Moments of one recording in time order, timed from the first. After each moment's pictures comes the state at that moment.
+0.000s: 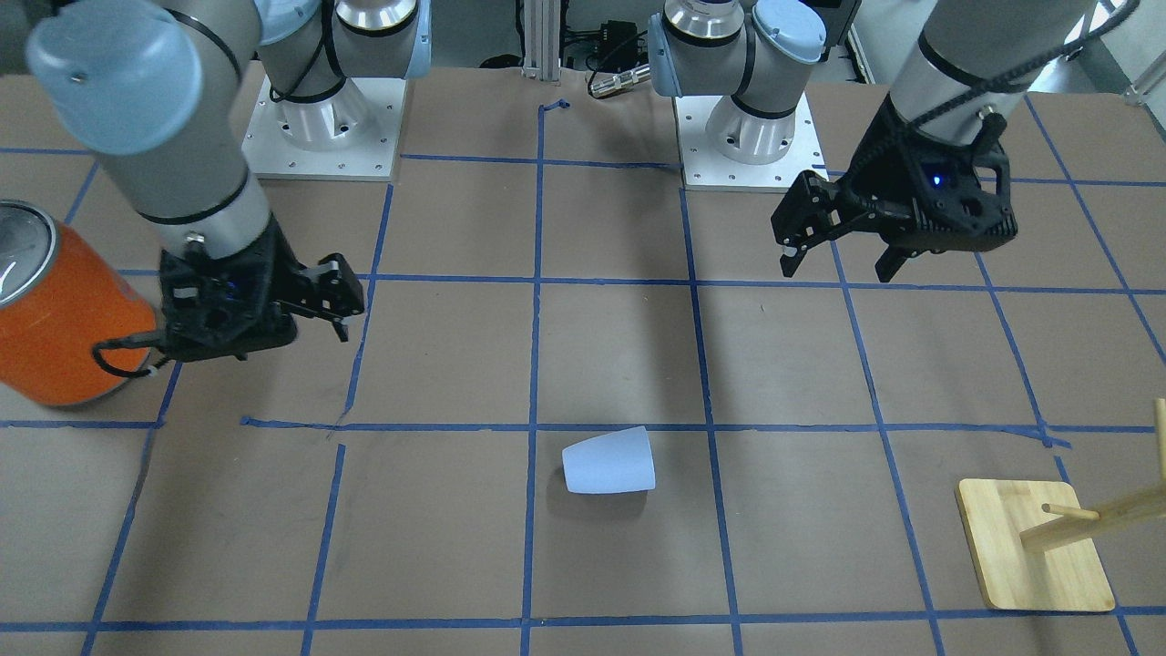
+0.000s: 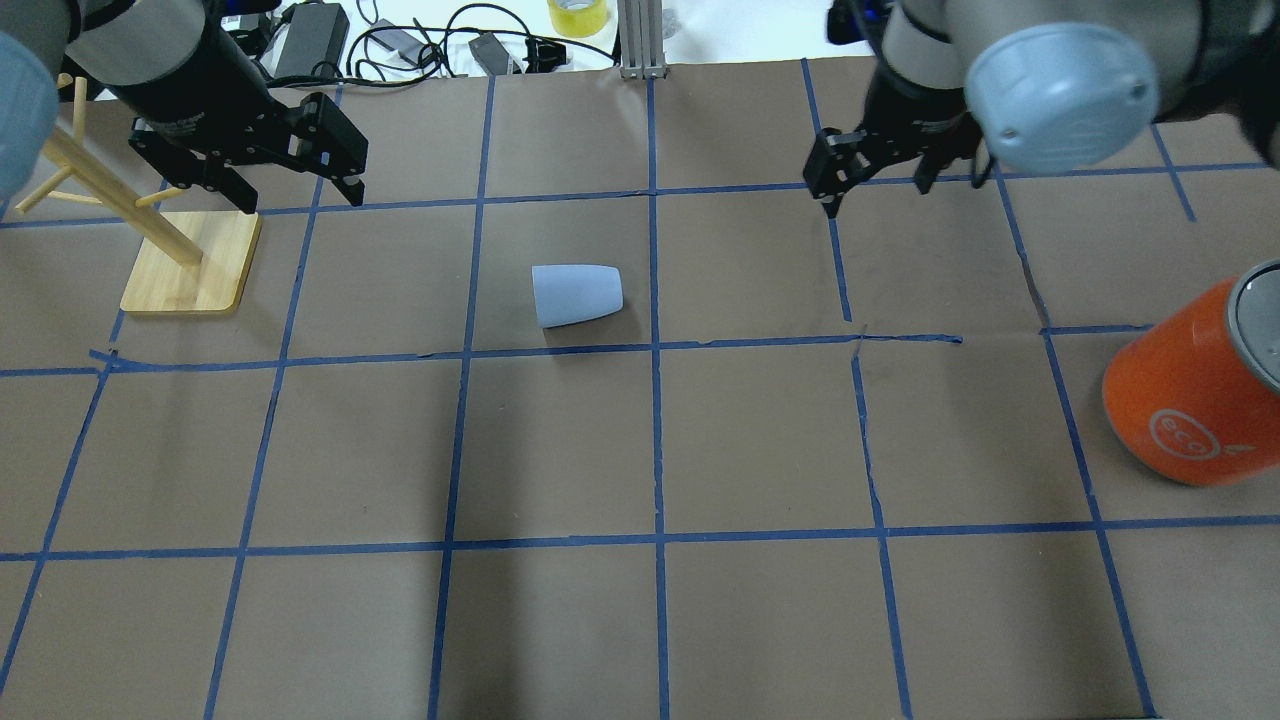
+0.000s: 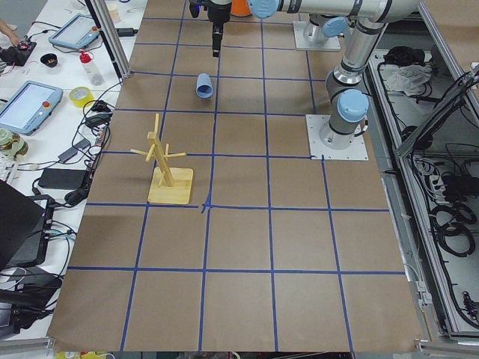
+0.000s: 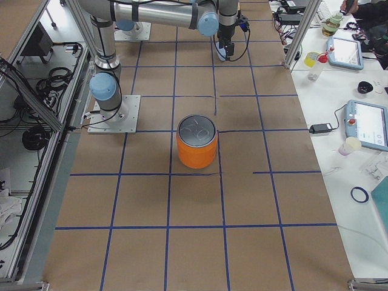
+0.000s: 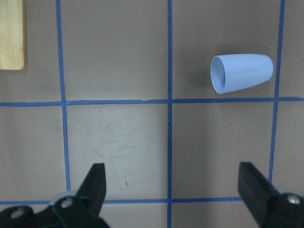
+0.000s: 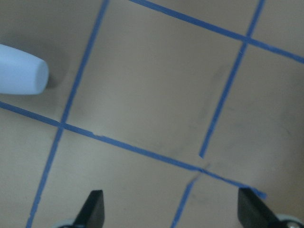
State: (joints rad) left arm -1.46 -1.61 -1.56 -1.48 1.47 0.11; right arm 1.56 -1.42 1.55 -1.72 -1.57 -0.20
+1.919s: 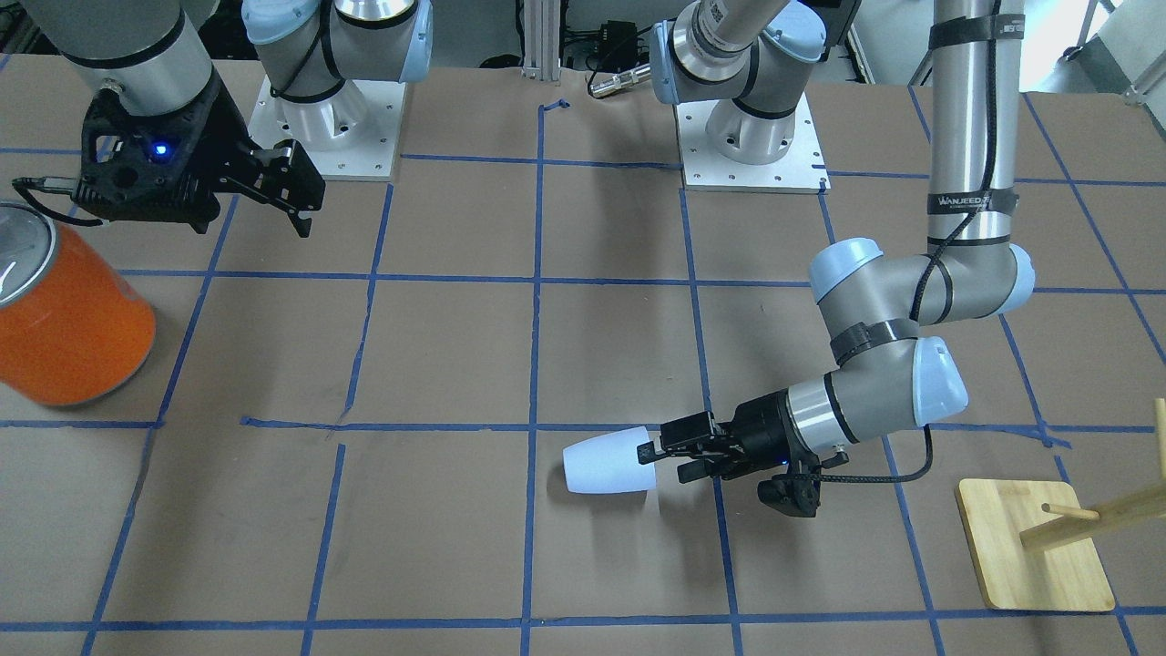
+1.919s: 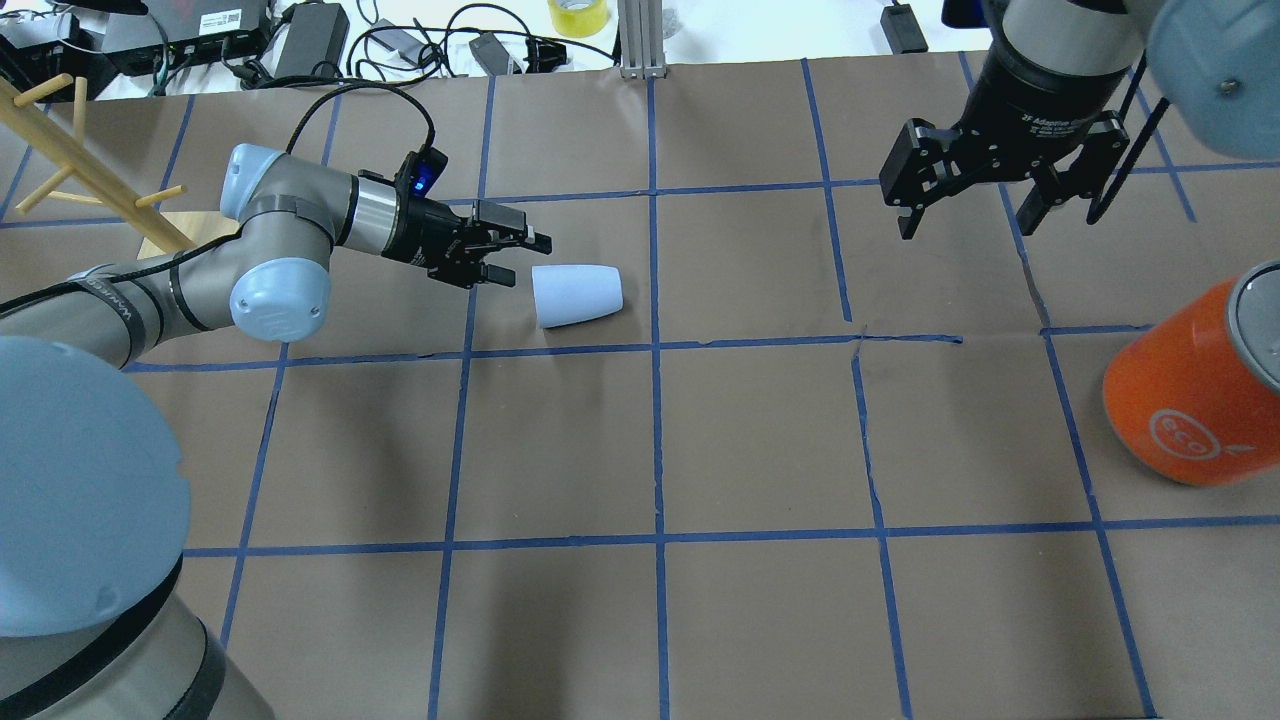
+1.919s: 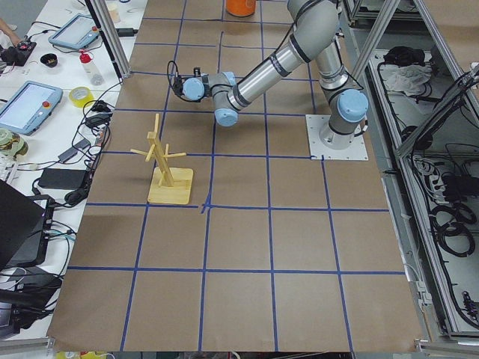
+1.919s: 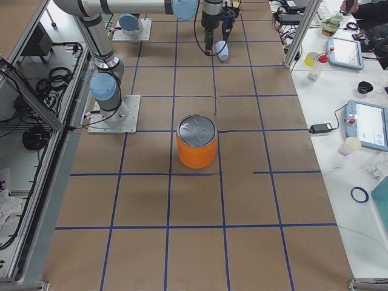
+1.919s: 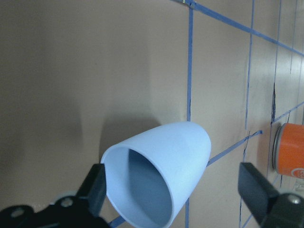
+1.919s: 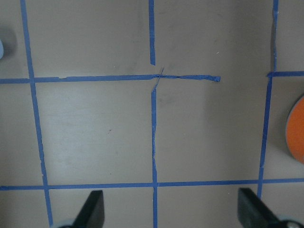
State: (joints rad) left arm -1.40 -2.11 -1.80 -0.91 0.69 0.19; right arm 1.55 -1.56 1.54 -1.51 -1.58 0.00
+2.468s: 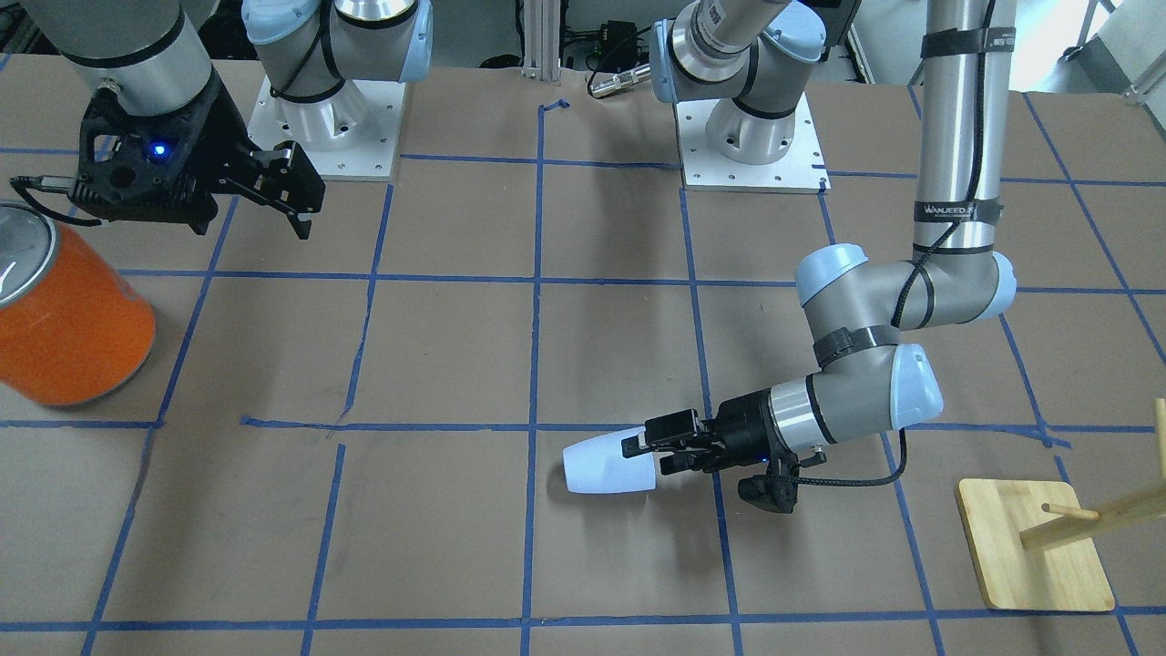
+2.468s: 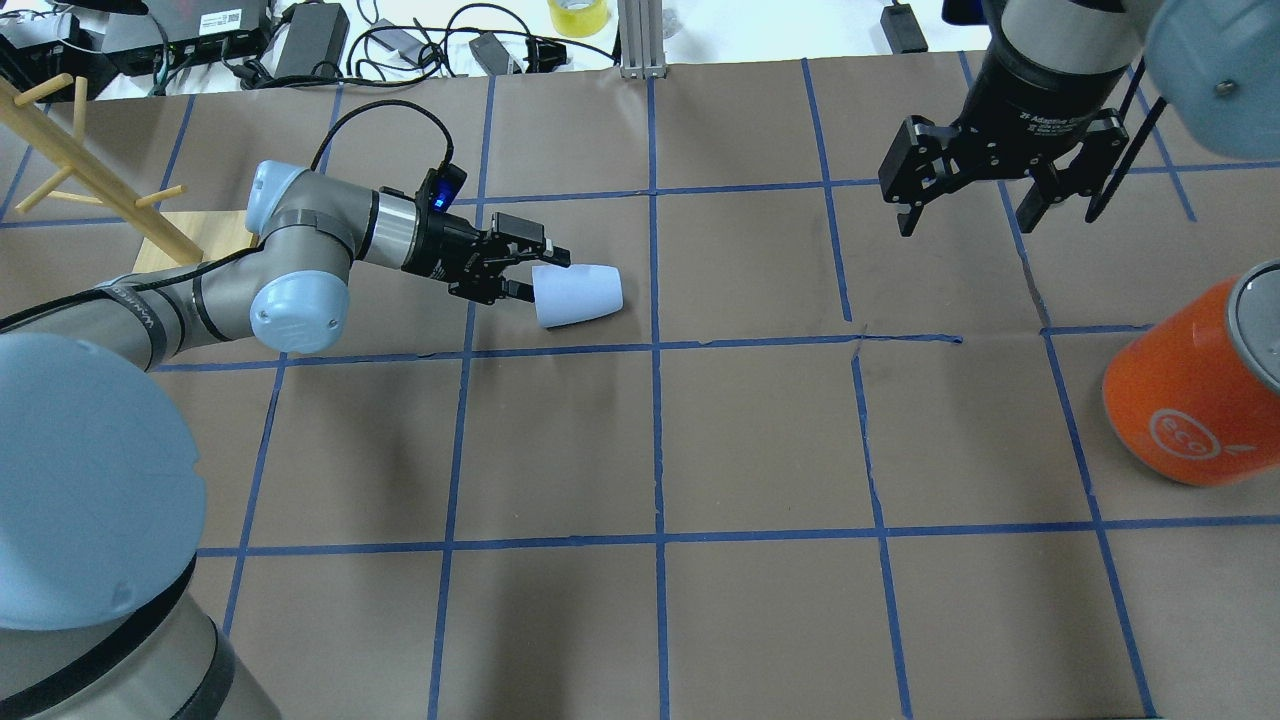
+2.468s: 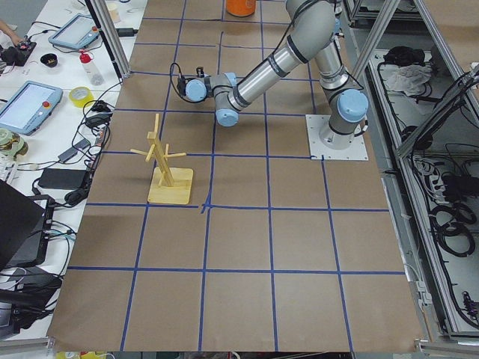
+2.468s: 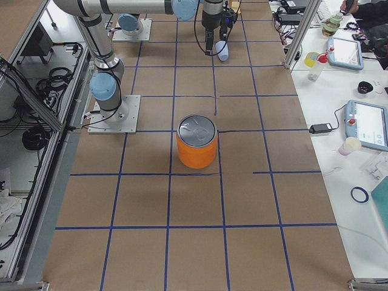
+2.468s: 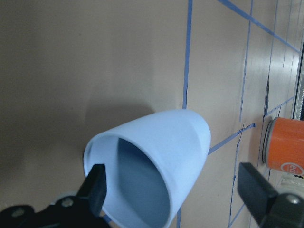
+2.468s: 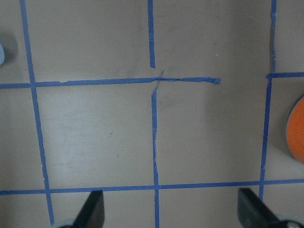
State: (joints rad) left arm -1.42 -2.13 -1.82 -0.91 0.65 0.14; right arm 1.55 -1.56 1.54 -1.52 -1.58 0.01
